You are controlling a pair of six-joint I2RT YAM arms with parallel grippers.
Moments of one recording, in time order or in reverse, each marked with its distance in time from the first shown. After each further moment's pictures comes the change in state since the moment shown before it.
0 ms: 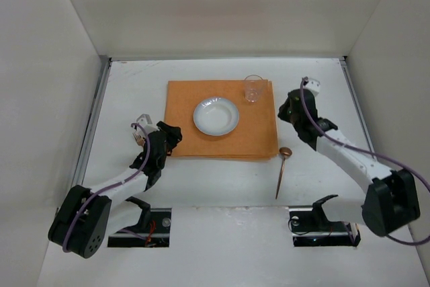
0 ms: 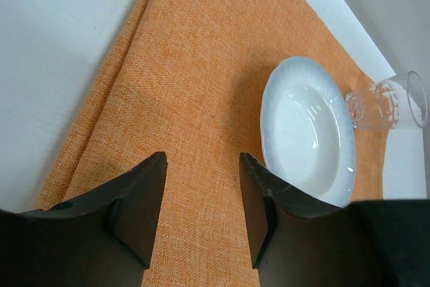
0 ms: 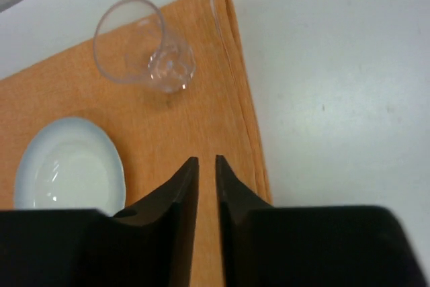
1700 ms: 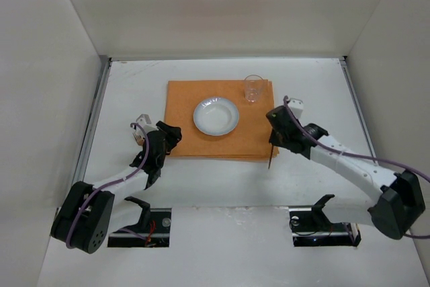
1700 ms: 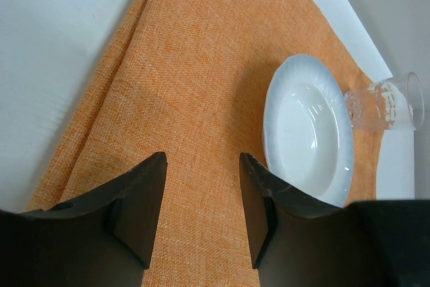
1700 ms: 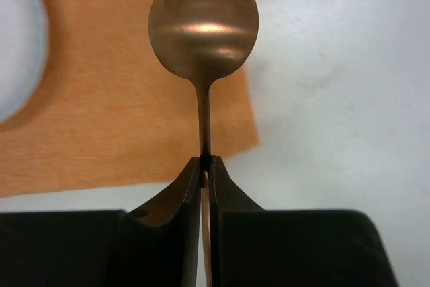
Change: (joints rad) left arm 0.032 0.043 0.000 0.024 0.055 -0.040; right arm 0.296 -0.181 -0.097 -0.539 0.146 0.229
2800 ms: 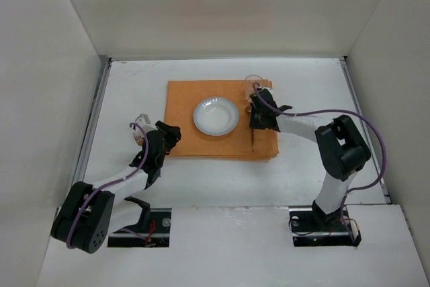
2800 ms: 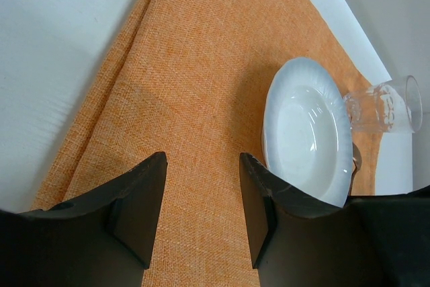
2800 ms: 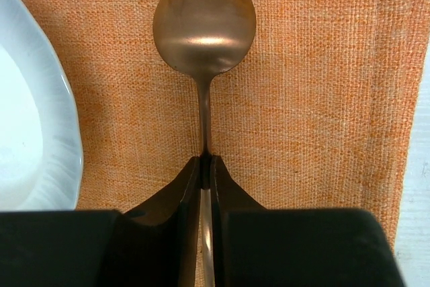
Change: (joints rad) left arm 0.013 0.001 0.000 0.005 0.005 -0.002; right arm -0.138 0.642 0.243 0.470 -0.270 -0.261
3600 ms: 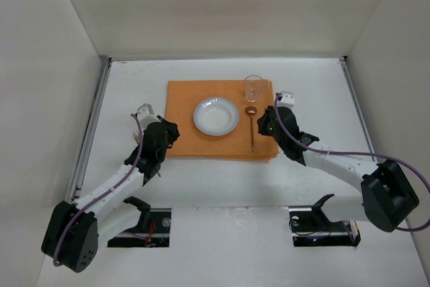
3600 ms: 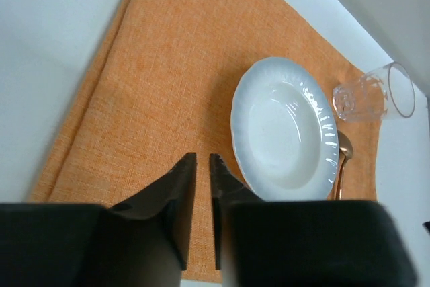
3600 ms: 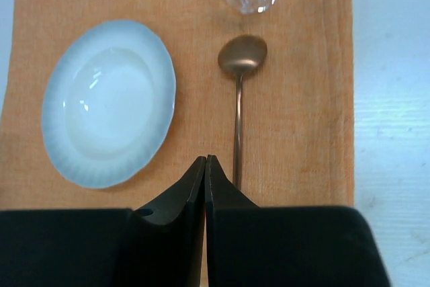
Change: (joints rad) left arm -0.090 -0.146 0.147 -0.298 -0.092 0.098; right arm 0.077 -0.505 -0.372 0.303 0.134 0.039
